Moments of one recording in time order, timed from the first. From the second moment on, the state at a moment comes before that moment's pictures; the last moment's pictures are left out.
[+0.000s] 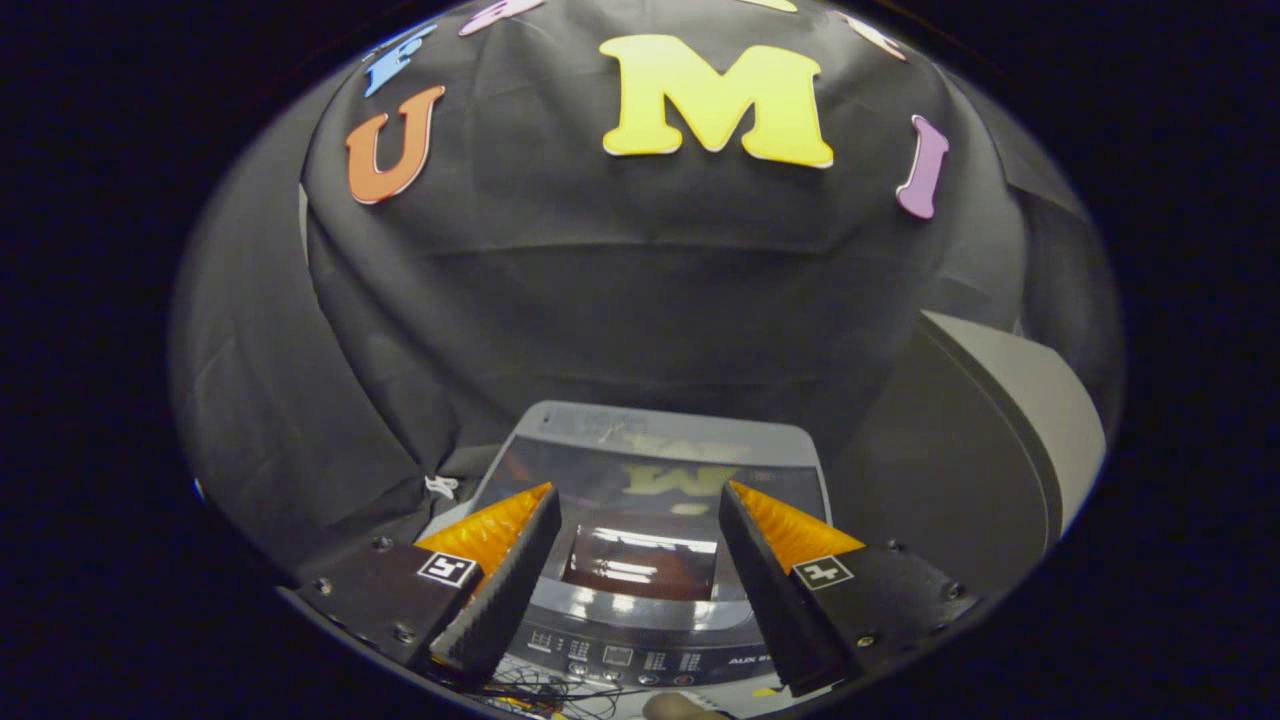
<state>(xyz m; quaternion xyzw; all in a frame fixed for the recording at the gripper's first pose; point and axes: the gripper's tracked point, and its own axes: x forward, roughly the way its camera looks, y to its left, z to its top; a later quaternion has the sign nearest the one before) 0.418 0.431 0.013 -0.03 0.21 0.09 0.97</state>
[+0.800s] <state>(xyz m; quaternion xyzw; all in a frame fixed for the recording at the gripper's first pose) 0.327 0.378 0.112 -0.06 0.09 0.15 0.98</state>
